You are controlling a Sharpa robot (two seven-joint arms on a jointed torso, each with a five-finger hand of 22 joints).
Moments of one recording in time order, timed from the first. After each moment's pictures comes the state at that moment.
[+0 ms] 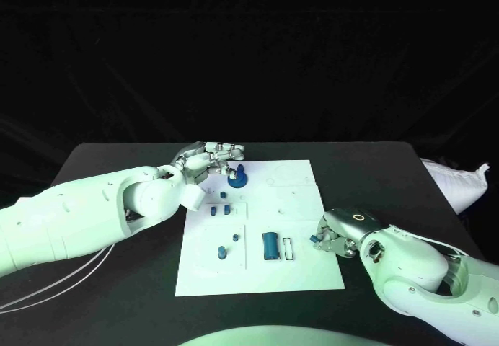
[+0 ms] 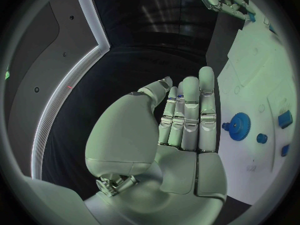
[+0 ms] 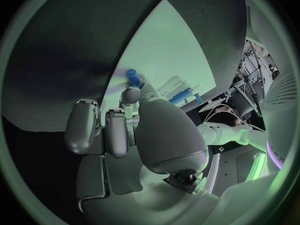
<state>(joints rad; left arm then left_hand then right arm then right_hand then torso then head) 1.14 -0.86 -0.02 1.48 0.03 -0.13 0.28 1.35 -0.13 0.43 0.00 0.14 1.03 0.18 0.14 0.07 1.10 0.10 0.27 0.09 1.21 0.02 0.95 0.56 0.16 1.22 0.11 0.40 0.97 0.80 -0.95 0.15 1.85 -1.92 -0.10 -0.57 1.45 0.04 -0.08 0.17 0.16 1.09 0.08 0.12 0.32 1.31 0.00 0.78 1.00 1.47 -0.07 1.42 1.31 0.10 1.43 0.03 1.30 1.09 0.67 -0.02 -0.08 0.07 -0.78</state>
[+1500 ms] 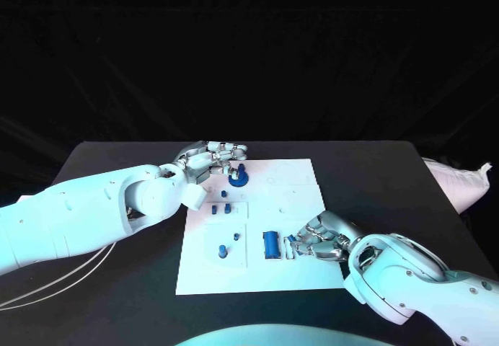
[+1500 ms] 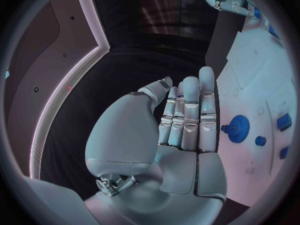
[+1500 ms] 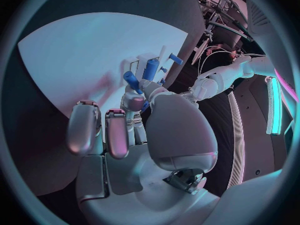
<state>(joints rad) 1.13 -0.86 -0.02 1.48 0.03 -0.11 0.28 1.35 -0.13 0.43 0.00 0.14 1.03 0.18 0.14 0.07 1.10 0.10 0.28 0.09 1.20 0.01 0.95 0.56 0.16 1.23 0.11 0.40 0.97 0.79 -0.92 0.14 1.89 -1.32 -0.40 -0.53 1.27 -0.07 0.30 0.16 0.34 1.15 0.07 0.12 0.28 1.38 -0.01 0.87 1.08 1.47 -0.08 1.43 1.31 0.10 1.44 0.03 1.31 1.12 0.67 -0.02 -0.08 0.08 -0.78</state>
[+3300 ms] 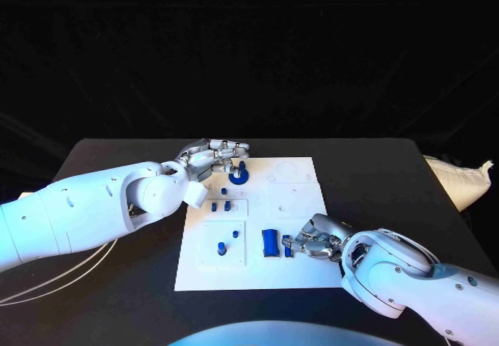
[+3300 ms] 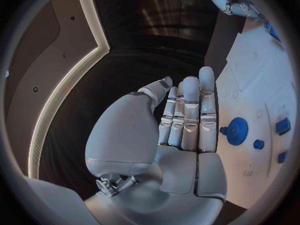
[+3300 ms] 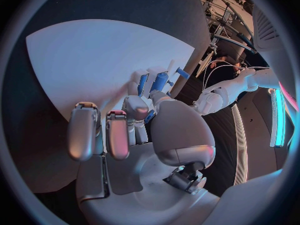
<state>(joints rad) 1.13 -0.85 -0.02 1.48 0.02 -0.10 0.26 1.35 -0.13 0.42 0.00 0.14 1.03 0.18 0.14 0.07 1.10 0.10 0.28 0.09 1.20 0.02 0.95 0.56 0.16 1.23 0.11 0.40 0.97 0.79 -0.87 0.14 1.86 -1.39 -0.27 -0.60 1.04 -0.02 0.10 0.29 0.30 1.19 0.04 0.15 0.35 1.43 -0.03 0.96 1.16 1.47 -0.09 1.47 1.31 0.08 1.45 0.01 1.34 1.18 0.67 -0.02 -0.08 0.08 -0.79</state>
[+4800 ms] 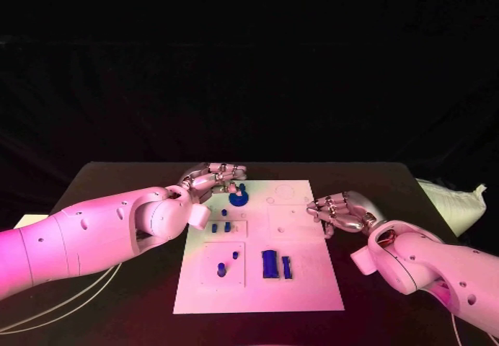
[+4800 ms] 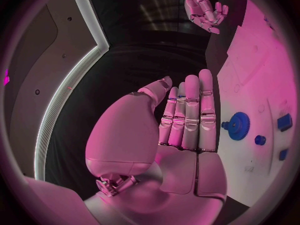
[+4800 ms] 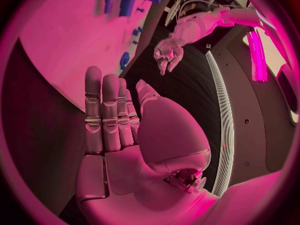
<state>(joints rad) 1.10 -0.83 -0.02 1.43 0.04 -0.16 0.31 1.36 -0.12 0.40 0.00 0.14 1.01 0.18 0.15 0.07 1.06 0.11 0.30 0.08 1.09 0.03 0.83 0.48 0.16 1.14 0.13 0.31 0.92 0.89 -0.89 0.14 1.59 -0.75 -0.44 0.05 1.35 0.00 0.07 0.15 0.20 1.02 0.14 0.07 0.30 1.11 0.06 0.29 0.68 1.28 -0.01 0.76 0.66 0.17 1.14 0.08 0.75 0.48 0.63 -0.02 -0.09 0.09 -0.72</state>
